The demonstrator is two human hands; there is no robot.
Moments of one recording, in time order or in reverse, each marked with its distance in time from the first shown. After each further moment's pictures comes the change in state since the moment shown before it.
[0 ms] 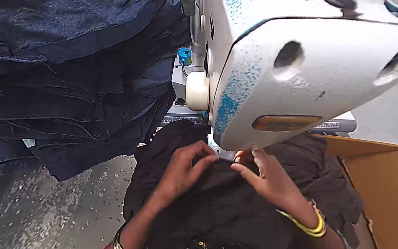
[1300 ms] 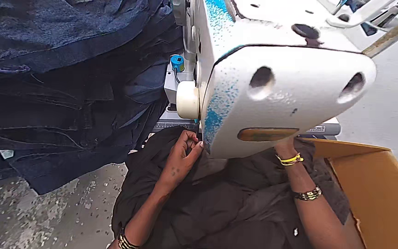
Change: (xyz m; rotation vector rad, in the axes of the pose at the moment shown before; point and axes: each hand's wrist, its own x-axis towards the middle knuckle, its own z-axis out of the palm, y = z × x) left_hand 0.026 -0.011 0.017 -0.274 0.195 -0.323; right_hand 0.054 0.126 -0.061 -0.527 0.451 0.105
